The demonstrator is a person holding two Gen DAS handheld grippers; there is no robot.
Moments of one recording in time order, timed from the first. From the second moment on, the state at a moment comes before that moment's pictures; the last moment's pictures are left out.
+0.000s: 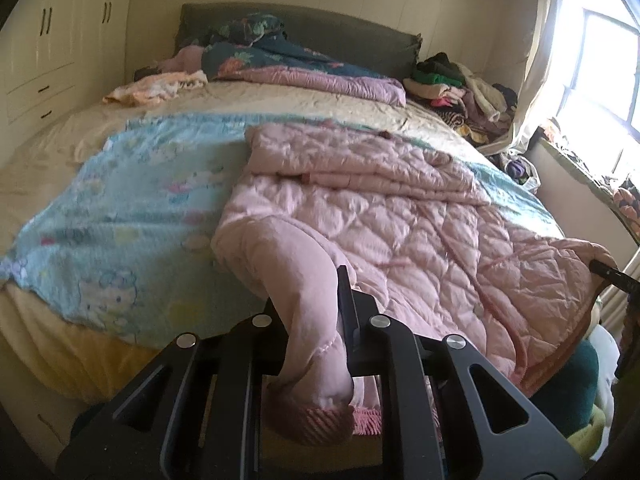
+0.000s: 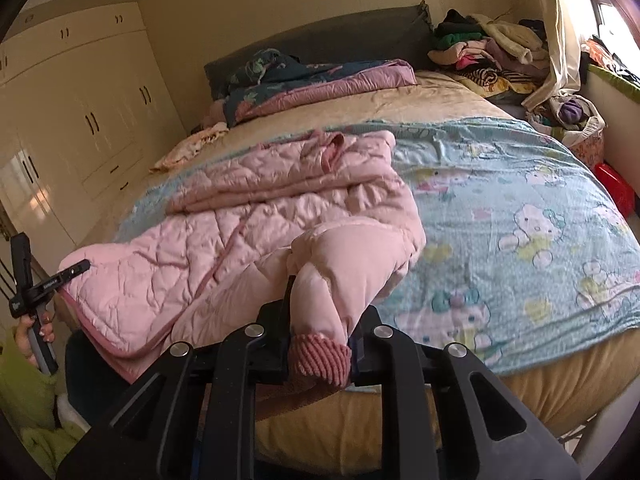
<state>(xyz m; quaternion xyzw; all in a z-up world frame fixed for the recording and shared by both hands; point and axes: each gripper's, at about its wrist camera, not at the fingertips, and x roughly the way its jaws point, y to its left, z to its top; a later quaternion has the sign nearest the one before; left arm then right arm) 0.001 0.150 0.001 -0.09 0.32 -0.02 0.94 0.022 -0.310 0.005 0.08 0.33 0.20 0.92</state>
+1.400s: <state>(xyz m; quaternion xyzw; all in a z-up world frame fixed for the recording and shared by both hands) 0.077 0.153 0.077 -0.09 0.25 0.00 0.96 0.096 -0.311 0.085 0.11 0.26 0.19 0.94</state>
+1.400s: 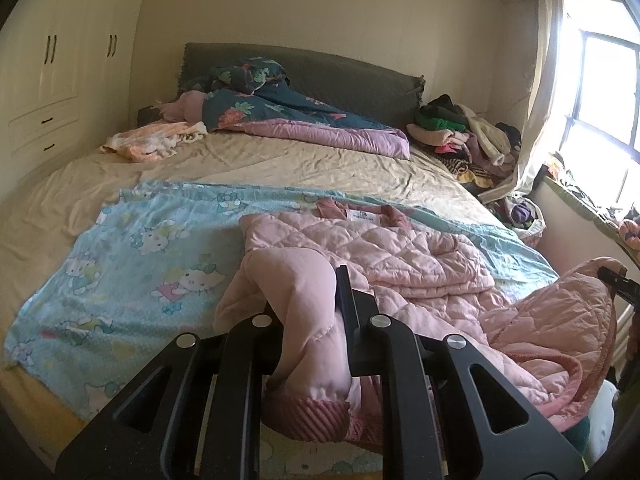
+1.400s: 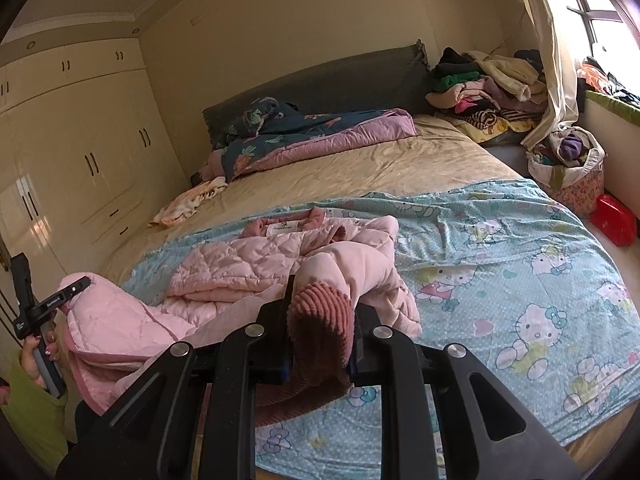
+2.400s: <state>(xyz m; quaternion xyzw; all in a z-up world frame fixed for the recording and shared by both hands) 0.147 0.168 0.101 -0.09 0.24 0.05 0.97 0.186 -0.307 0.119 0.12 0.27 0.16 0.94</state>
